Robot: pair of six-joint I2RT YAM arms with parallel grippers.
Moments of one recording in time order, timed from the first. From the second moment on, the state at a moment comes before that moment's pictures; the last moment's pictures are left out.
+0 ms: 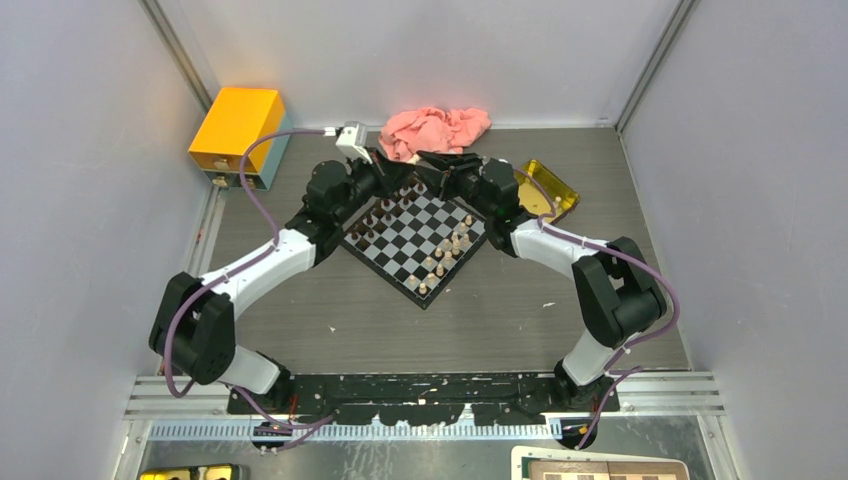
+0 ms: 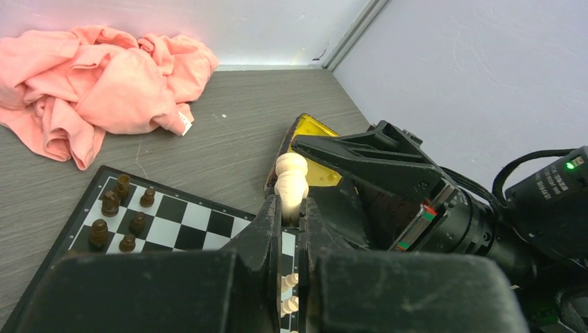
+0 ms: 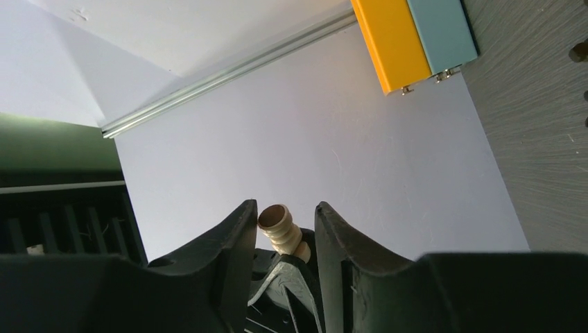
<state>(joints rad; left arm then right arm) -0.54 1.46 1.00 0.48 0.12 -0.51 0.50 1.66 0.98 0.64 -0.20 1.97</state>
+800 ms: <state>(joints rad) -0.54 1.42 1.18 0.12 0.23 -0.35 0.35 1.56 1.00 0.28 -0.23 1.51</state>
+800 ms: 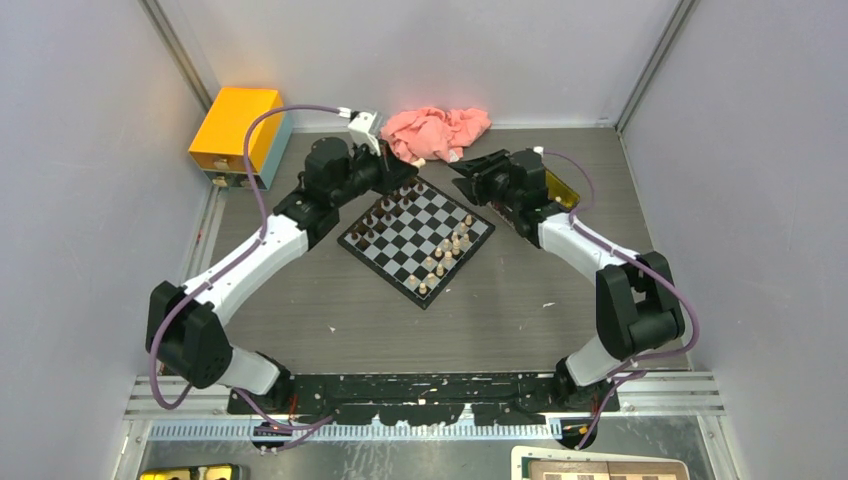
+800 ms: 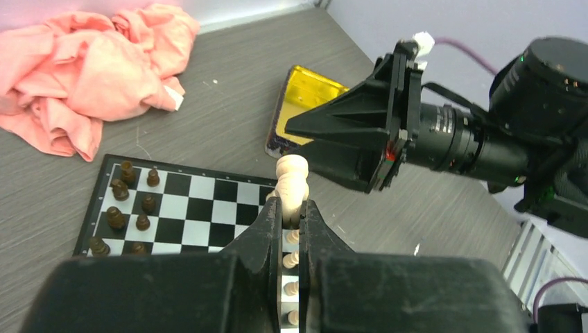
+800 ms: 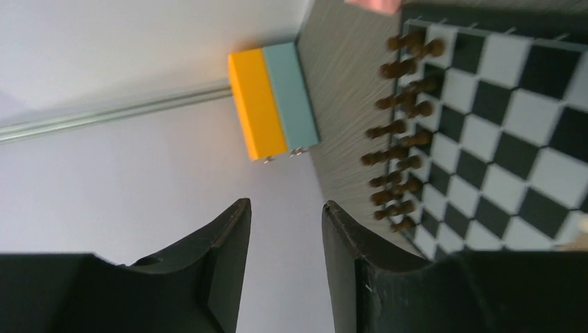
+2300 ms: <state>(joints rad) -0.68 2.01 2.02 -0.86 0.49 0.18 0.33 1.06 0.98 -0.39 0.01 0.30</state>
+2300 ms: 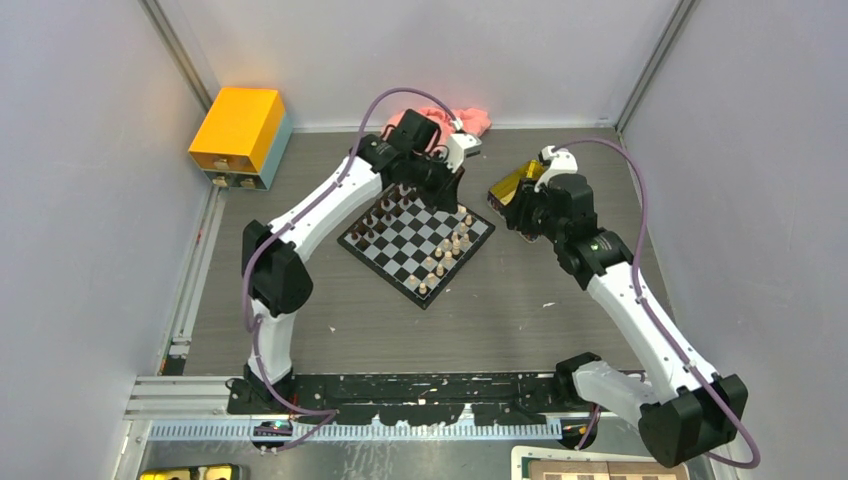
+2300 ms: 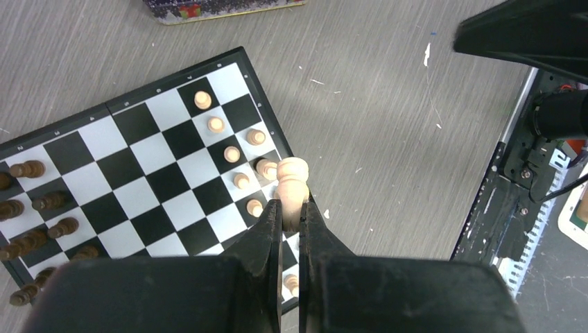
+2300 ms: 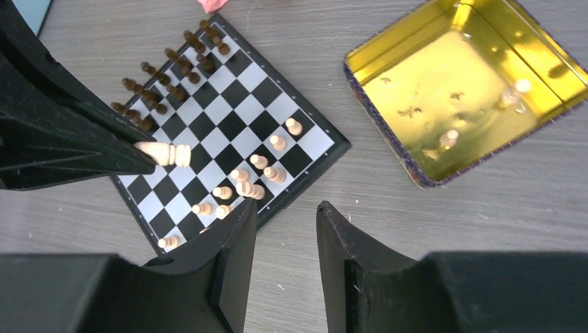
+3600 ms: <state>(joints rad) -0.68 2.06 2.00 -1.06 0.06 0.21 0.42 1.18 0.97 -0.35 0.07 0.35</state>
